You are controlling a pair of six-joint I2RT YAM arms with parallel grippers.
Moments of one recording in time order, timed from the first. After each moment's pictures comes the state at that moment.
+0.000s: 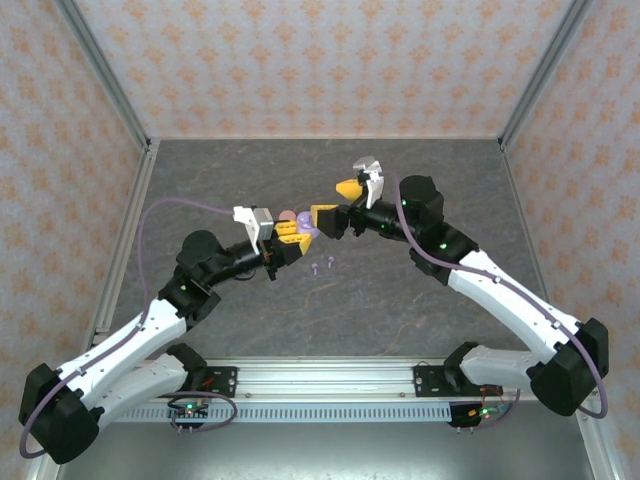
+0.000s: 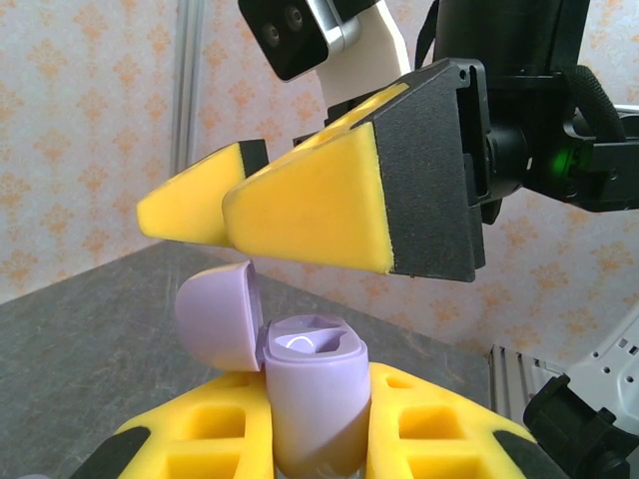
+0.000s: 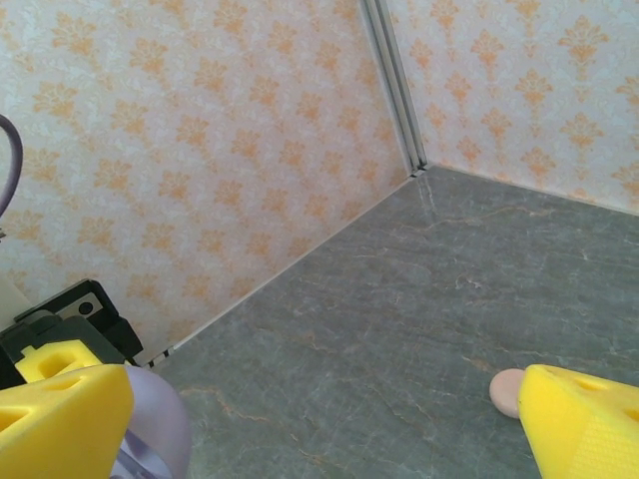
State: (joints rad) left arm -0.57 0.89 0.59 0.39 0.52 -0.23; right arm 0.65 1.17 1.03 -0.01 -0.41 0.29
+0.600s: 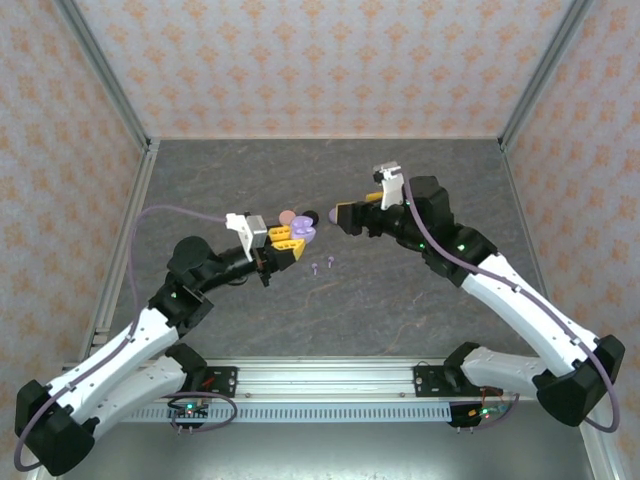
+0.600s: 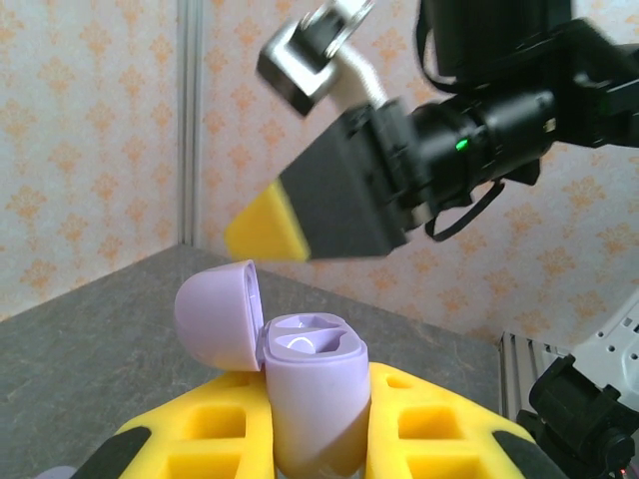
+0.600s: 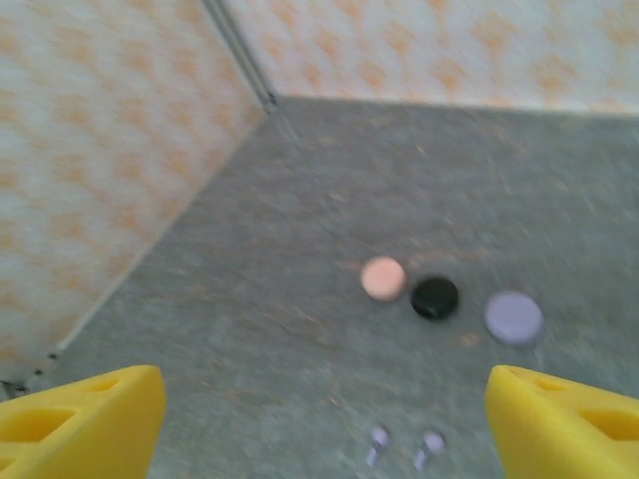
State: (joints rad) left arm -0.57 0.78 0.58 0.30 0.51 -0.17; right arm 0.65 1.13 1.12 -0.44 -0.11 0.36
